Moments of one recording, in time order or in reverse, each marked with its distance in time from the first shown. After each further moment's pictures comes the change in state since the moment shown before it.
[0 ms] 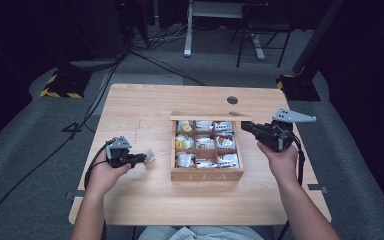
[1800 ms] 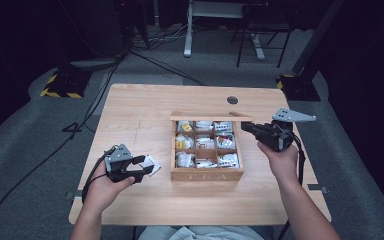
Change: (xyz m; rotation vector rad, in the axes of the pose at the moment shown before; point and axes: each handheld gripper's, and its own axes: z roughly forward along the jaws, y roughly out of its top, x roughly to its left) left arm -0.057 0.000 -0.028 -0.097 0.014 0.056; right arm -0.001 0.001 0.000 0.011 0.008 0.002
